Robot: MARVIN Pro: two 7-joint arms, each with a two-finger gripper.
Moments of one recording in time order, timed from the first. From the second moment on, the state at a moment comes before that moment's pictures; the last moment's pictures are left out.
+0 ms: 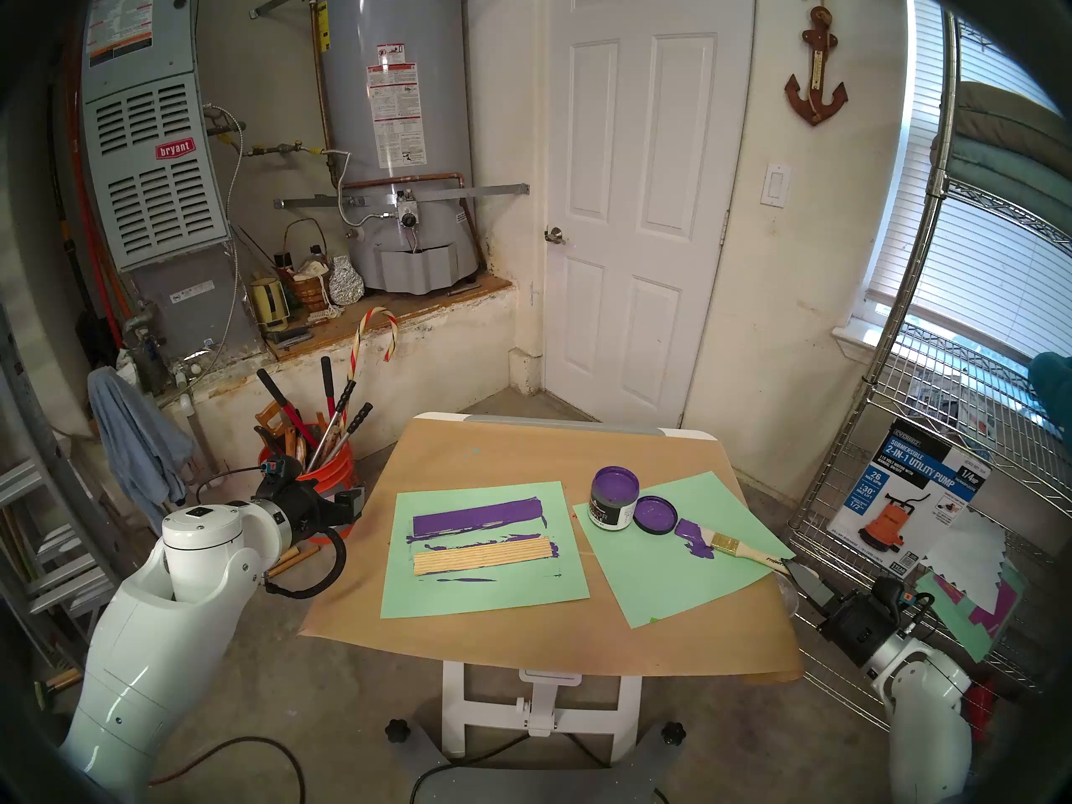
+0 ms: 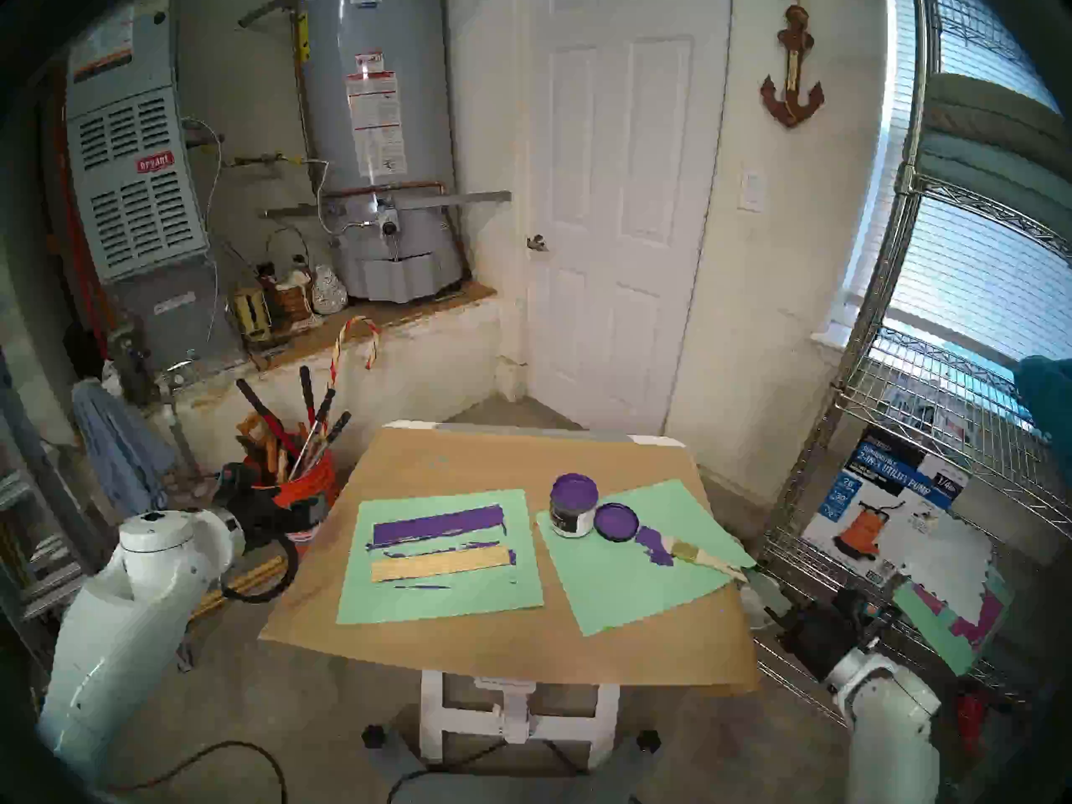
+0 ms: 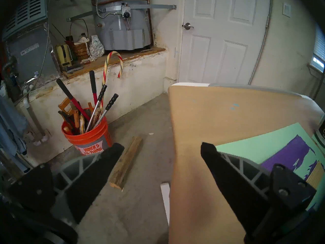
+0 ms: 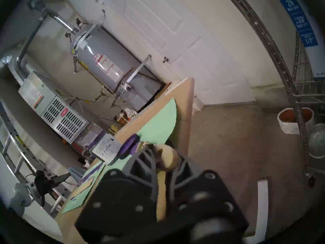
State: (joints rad) left arm 1.79 -0.94 -1.64 -1.83 -0.67 0.54 0.03; right arm -1.96 -1.28 2.11 -1.49 0.81 0.38 0.92
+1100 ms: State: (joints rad) left arm 1.79 -0.94 -1.64 -1.83 -0.67 0.54 0.03; right arm -1.97 -1.18 2.19 -1.74 0.79 0.45 0.96
